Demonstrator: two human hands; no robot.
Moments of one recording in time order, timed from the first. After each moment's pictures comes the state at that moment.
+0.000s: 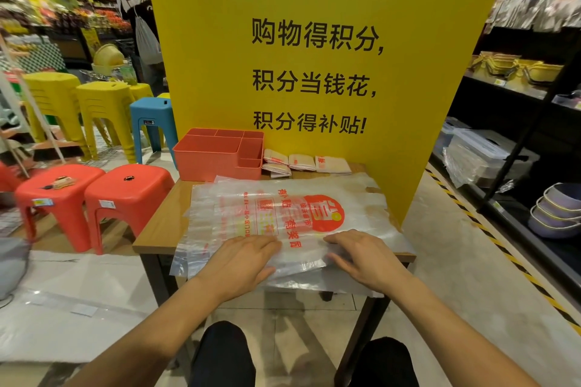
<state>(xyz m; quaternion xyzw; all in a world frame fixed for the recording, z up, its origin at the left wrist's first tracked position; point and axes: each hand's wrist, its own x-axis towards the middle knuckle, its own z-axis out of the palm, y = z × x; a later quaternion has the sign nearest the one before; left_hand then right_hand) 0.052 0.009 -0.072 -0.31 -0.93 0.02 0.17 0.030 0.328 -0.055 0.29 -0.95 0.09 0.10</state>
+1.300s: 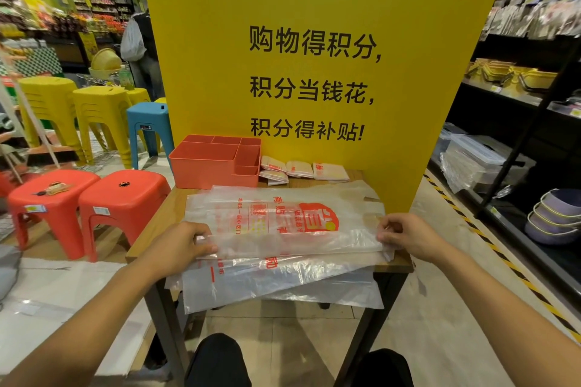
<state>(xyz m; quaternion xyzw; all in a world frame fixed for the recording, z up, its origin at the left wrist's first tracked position) 0.029 -0.083 -0.029 -0.06 -0.96 -0.28 0.01 -0.025 0.418 -0.015 0.09 -0.93 0.35 -0.03</state>
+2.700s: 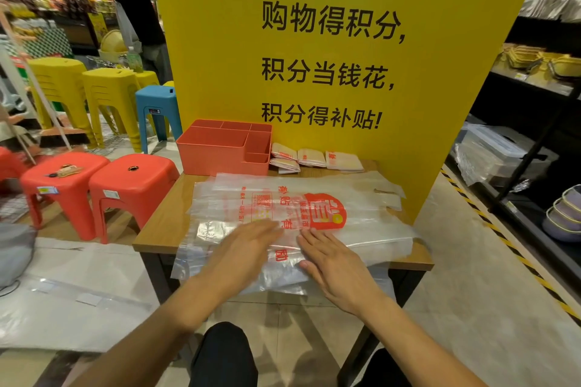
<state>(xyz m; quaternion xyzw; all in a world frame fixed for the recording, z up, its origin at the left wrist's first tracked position) 0.034 0.004 -0.075 -0.23 -0.95 -0.10 0.19 0.025 0.260 -0.097 0.32 -0.93 0.08 0.14</state>
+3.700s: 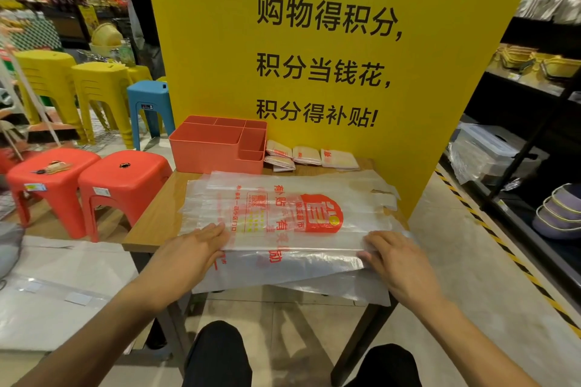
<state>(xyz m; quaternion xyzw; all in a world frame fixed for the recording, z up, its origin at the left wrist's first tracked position) 0.048 -0.072 -0.078 -0.20 -0.96 -0.03 0.17 0.024 0.366 -0.074 0.15 -0.97 0.04 0.17</state>
